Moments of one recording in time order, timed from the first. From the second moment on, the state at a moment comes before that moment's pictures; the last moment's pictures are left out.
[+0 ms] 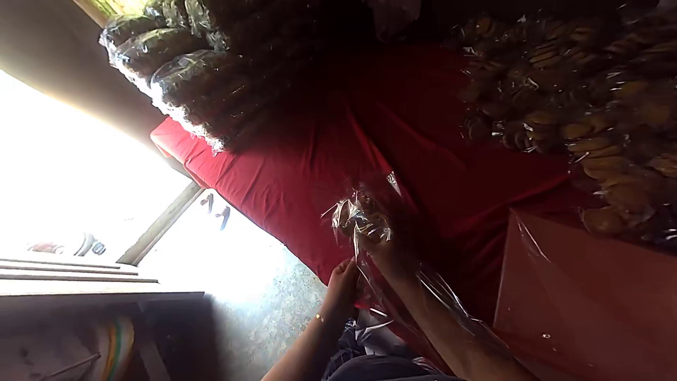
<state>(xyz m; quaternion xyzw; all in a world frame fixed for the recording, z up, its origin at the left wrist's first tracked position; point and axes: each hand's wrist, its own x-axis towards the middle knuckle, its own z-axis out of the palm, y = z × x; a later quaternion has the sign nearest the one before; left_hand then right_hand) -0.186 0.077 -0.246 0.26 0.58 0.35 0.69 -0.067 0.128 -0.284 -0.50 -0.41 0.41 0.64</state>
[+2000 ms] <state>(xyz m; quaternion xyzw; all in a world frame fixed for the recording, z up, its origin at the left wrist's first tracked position) -0.051 0.280 -0.187 0.84 0.38 0.12 0.37 0.438 0.209 -0.252 -0.87 -0.38 -0.03 0.31</state>
